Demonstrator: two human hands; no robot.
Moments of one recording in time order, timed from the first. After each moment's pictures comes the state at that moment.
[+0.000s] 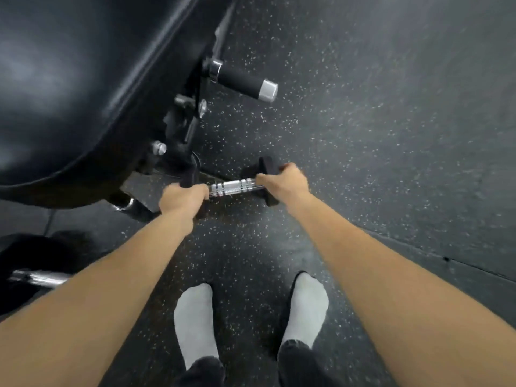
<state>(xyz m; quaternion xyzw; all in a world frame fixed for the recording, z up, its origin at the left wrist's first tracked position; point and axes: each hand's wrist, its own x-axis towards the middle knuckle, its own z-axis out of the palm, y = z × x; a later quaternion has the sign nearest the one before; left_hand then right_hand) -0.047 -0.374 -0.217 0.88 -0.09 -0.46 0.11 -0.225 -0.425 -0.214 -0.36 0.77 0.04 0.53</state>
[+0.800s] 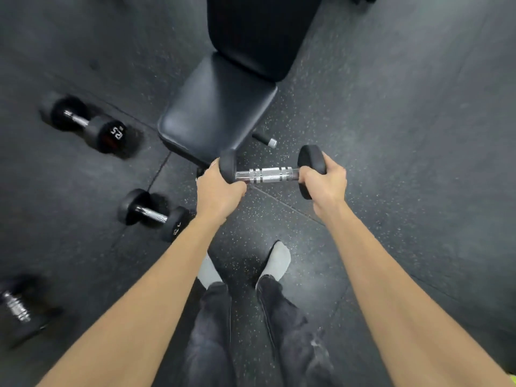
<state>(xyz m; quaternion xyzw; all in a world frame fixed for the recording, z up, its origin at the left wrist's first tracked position) -0.087 -0.315 0.202 0.83 -0.27 -0.42 0.25 -0.267 -0.377 0.203 -0.37 0.74 -0.23 0.52</state>
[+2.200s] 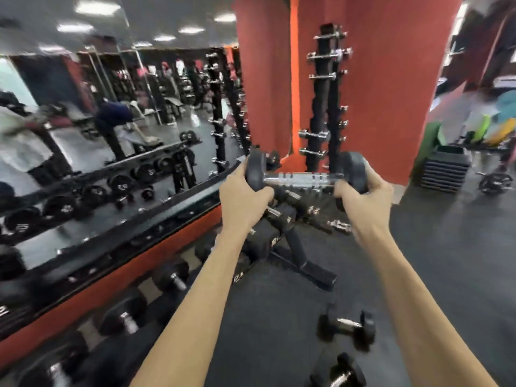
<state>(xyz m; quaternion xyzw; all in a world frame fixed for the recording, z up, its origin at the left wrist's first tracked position) 0.309 0.484 0.828 0.81 0.14 0.37 0.43 0.412 0.308 0.786 -0.63 -0.15 -0.16 0.74</state>
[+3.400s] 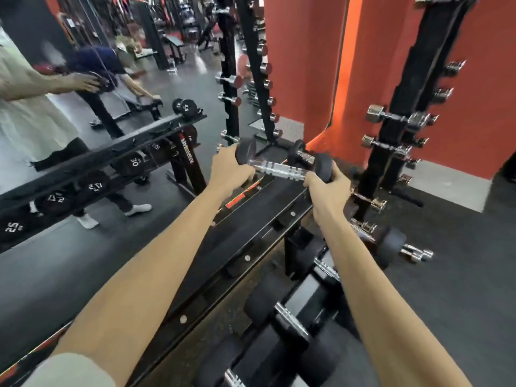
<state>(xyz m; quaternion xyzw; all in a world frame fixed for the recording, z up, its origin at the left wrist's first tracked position) 0.911 1.046 0.749 0.85 0.26 0.20 0.41 0.979 0.873 0.688 -0.67 0.01 -0.03 0.74</state>
